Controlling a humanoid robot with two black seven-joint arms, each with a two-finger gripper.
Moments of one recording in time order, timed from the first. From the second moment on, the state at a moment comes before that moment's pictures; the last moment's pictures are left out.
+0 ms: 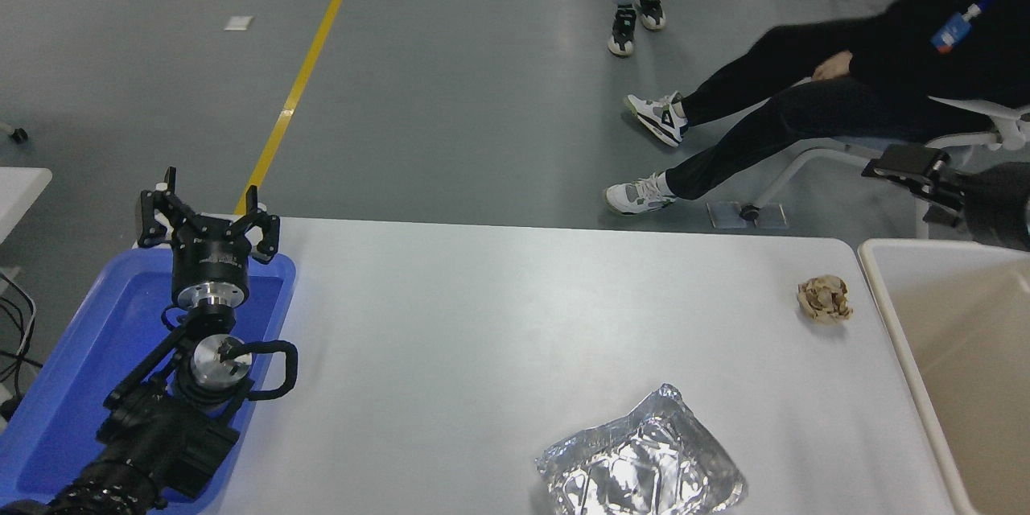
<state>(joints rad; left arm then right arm) -0.52 0.11 -1.24 -0.59 0.09 -0.34 -0.56 1.92 -0.98 -1.00 1.54 -0.46 0.03 -0.06</state>
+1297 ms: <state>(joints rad) -0.52 0.11 -1.24 -0.58 0.09 -0.34 -0.56 2.46 -0.34 -1.23 1.74 -0.12 0.54 -0.05</state>
